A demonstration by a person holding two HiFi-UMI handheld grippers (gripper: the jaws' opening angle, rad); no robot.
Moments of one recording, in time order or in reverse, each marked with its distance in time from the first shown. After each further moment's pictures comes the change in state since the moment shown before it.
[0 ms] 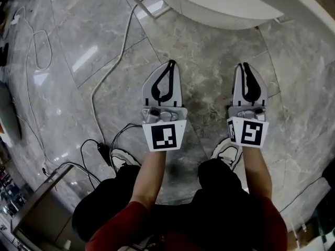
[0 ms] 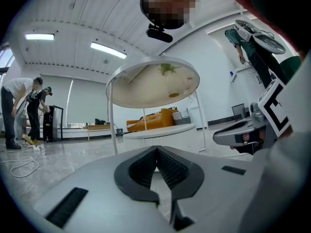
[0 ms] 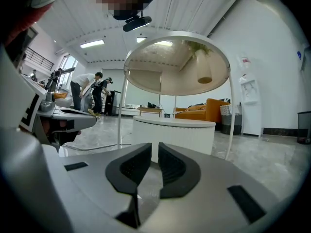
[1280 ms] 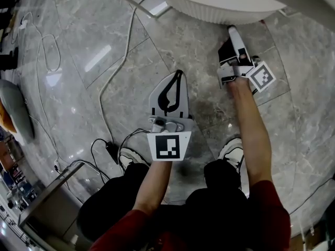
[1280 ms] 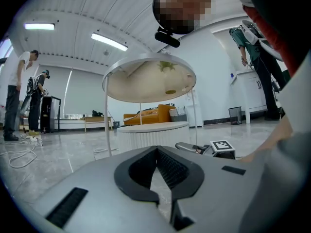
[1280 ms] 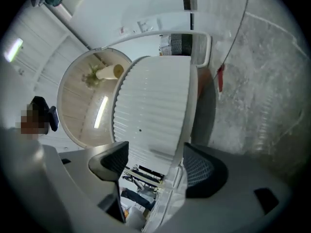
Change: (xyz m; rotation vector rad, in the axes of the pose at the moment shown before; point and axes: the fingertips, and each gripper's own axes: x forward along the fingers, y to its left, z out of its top) left arm -0.012 -0.029 -0.005 -0.054 0.086 -0.054; right arm 0.116 -0.030 -0.067 1.332 -0.261 0.381
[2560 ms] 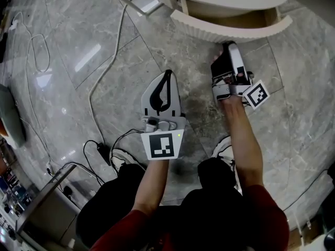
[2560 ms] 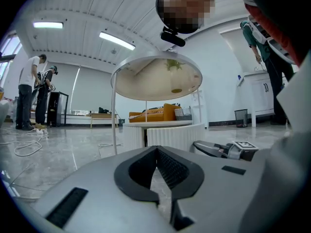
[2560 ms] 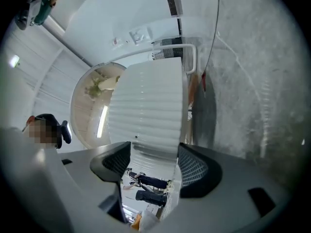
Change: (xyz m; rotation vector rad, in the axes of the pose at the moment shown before) left arm -0.006 0.006 -0.020 -0.049 0.014 0.056; right arm -0.051 0.019 -0.014 0.158 -0.059 0.014
